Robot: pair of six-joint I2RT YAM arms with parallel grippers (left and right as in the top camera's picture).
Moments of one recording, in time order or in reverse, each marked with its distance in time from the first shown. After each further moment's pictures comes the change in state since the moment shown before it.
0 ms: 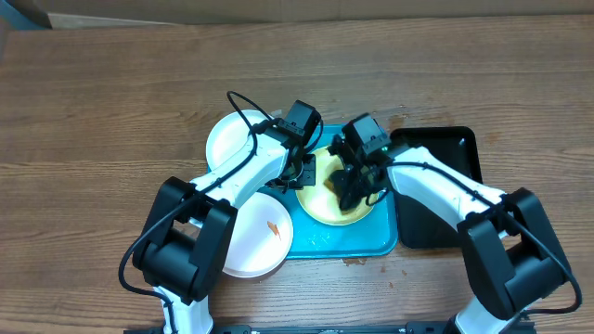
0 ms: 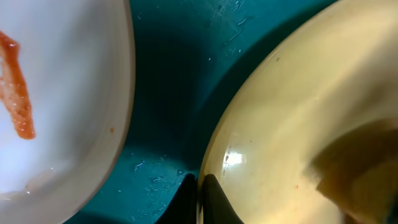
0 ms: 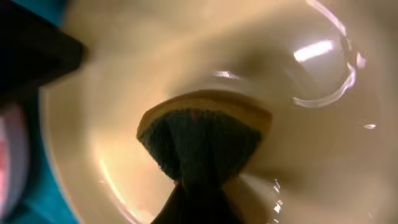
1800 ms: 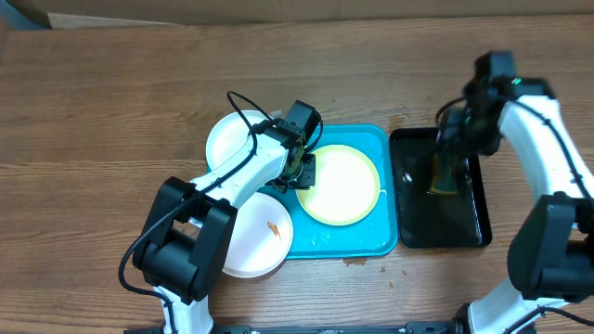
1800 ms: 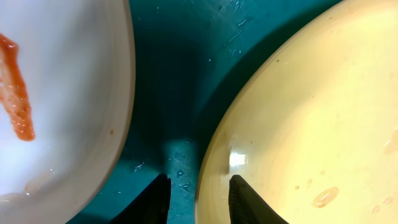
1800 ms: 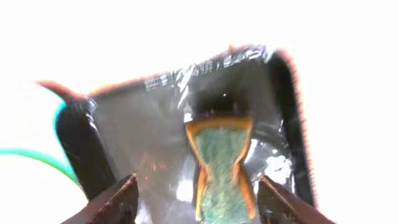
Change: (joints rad) left arm 0.000 0.000 -0.001 0.003 0.002 0.003; right arm -0.558 0.004 0.344 -0.396 0.216 0.150
